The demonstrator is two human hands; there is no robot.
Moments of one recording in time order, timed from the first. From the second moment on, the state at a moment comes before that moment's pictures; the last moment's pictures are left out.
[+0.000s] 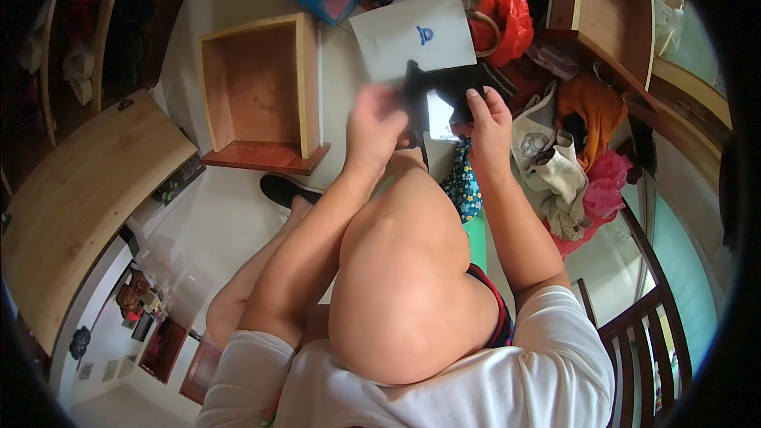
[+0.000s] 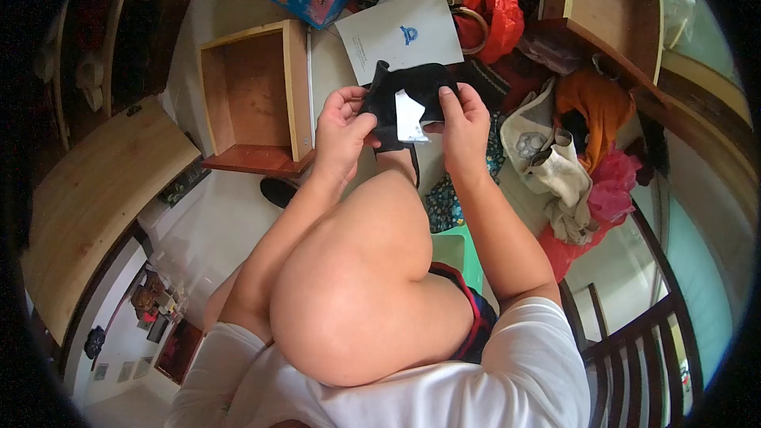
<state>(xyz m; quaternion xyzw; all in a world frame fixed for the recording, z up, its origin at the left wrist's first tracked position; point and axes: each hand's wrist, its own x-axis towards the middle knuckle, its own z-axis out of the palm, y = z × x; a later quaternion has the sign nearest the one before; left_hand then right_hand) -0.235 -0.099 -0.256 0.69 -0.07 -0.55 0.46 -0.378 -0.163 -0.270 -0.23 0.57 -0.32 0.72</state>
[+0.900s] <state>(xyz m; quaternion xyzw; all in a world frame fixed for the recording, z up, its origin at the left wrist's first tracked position) -0.234 -0.084 -0.262 0.69 -0.62 -0.30 0.23 -0.383 -0.150 -0.292 -0.37 0.56 -0.23 0.71</state>
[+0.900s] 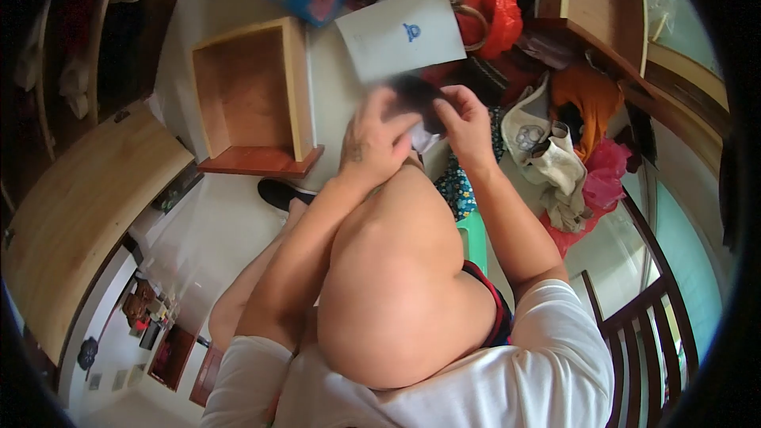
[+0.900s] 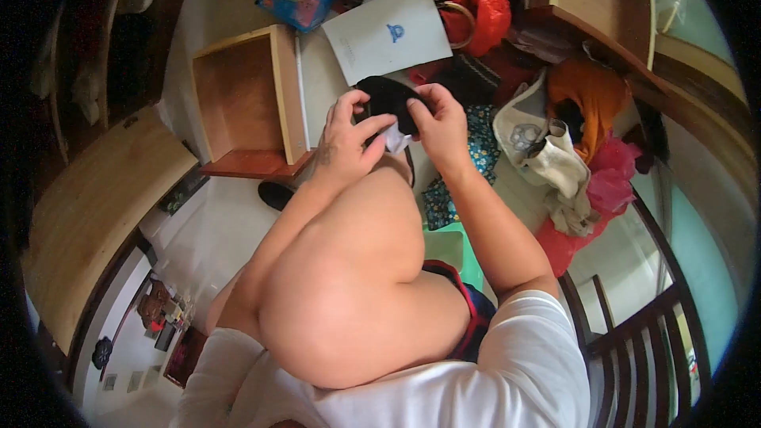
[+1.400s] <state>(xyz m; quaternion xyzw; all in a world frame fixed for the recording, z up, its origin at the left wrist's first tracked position) -0.194 -0.015 -0.282 0.72 -0.48 -0.47 0.16 -0.456 -0.206 -0.325 -0.78 0.57 0.11 0.22</state>
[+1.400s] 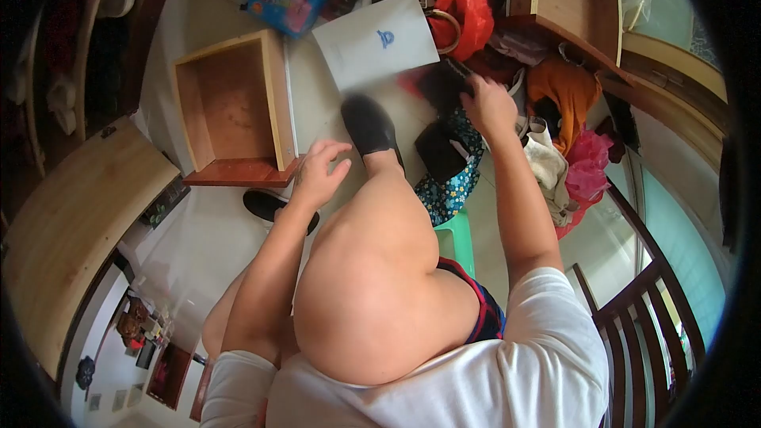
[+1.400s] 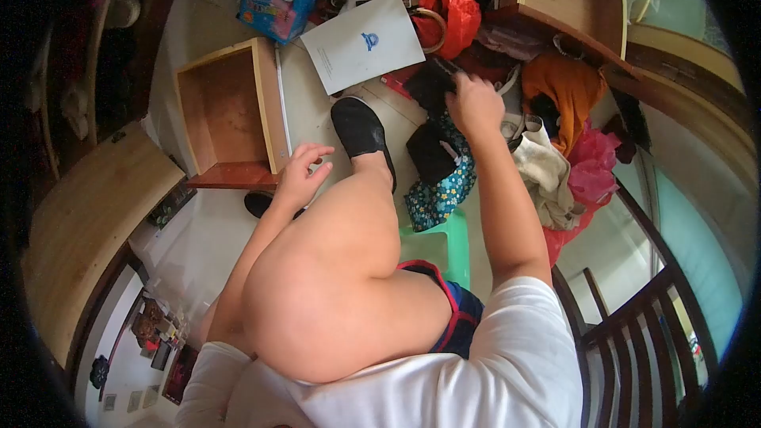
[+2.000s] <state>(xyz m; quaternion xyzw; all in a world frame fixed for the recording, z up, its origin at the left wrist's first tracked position) -0.191 0.033 -0.286 0.75 -0.37 -0.53 0.13 -0.419 -0.180 -0.357 -0.87 0.46 0.09 0.13</state>
